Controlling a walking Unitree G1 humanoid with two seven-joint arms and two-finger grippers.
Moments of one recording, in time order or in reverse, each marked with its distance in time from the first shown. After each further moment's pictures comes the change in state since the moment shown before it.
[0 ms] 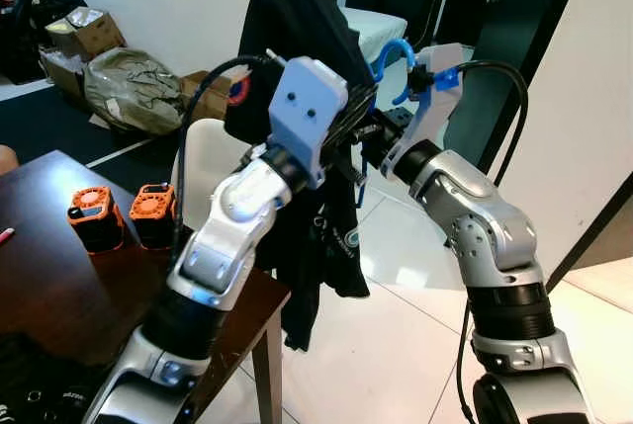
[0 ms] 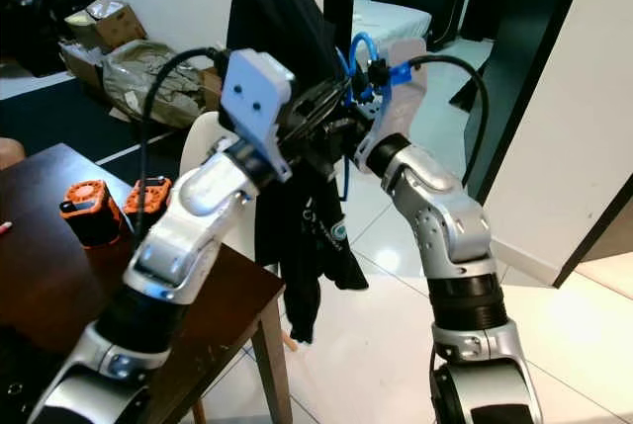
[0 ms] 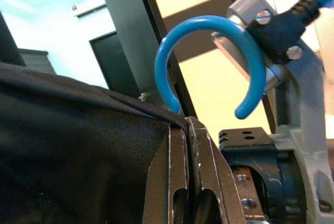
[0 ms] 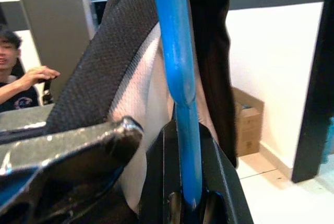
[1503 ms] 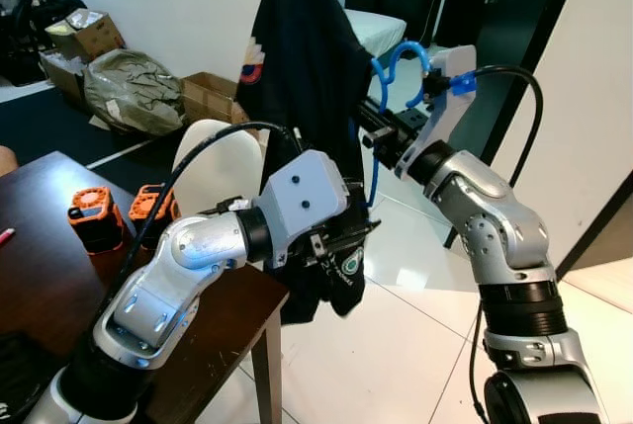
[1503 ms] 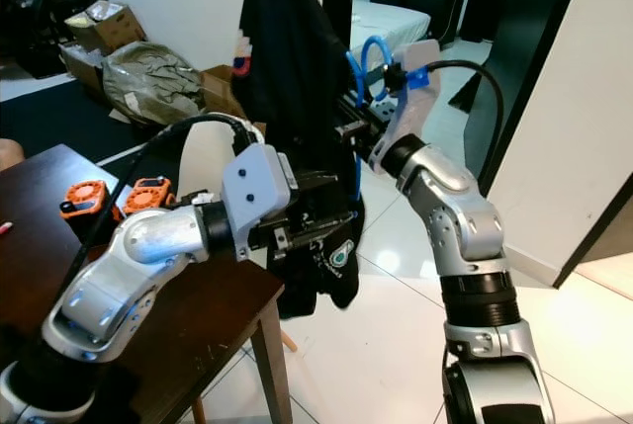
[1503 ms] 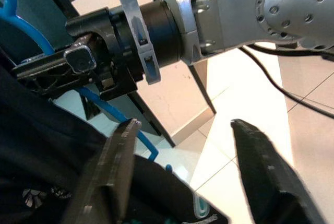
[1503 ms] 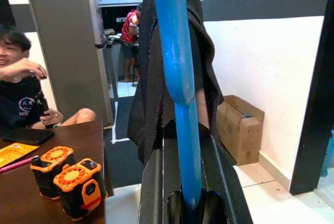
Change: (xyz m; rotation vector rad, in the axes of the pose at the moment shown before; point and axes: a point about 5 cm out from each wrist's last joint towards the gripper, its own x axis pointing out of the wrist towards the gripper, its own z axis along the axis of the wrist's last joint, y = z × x) left arm -0.059 -0.016 0.003 0.030 0.249 -0.410; right arm -0.007 -0.014 0.004 -0.024 -0.035 0.052
